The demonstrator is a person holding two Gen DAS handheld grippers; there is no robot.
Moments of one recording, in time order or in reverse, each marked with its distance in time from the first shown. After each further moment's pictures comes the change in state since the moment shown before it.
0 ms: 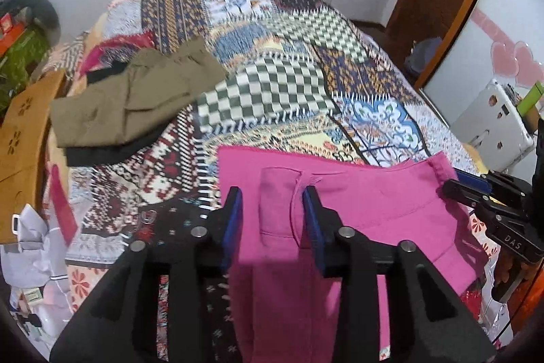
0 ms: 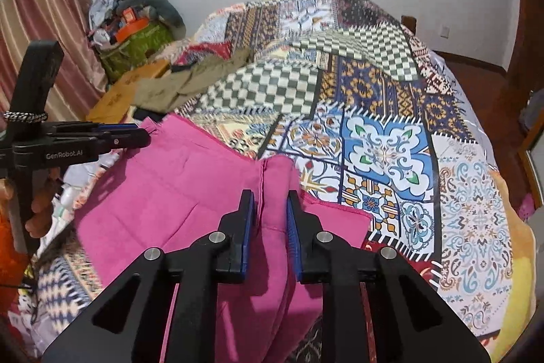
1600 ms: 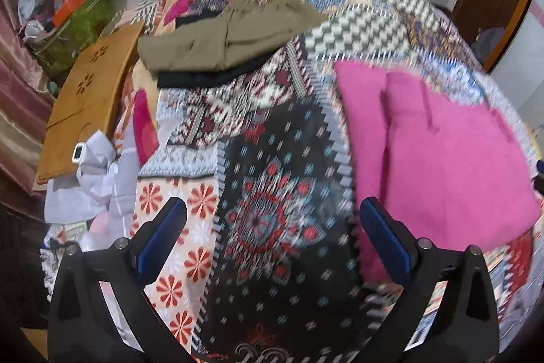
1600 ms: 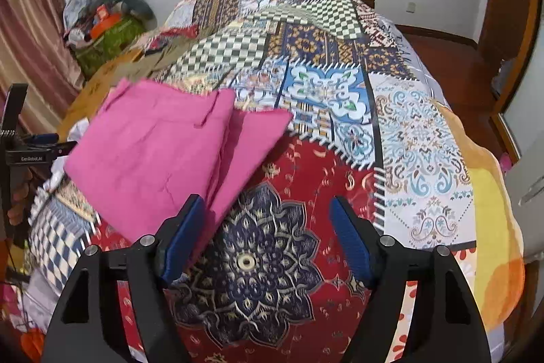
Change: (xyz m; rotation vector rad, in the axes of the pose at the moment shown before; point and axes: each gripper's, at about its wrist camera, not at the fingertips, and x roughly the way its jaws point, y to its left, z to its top) left arm -0.033 0.045 -0.065 -0.096 0.105 0.275; right arm -0.046 -0.029 -0.060 0.087 0.058 -0.096
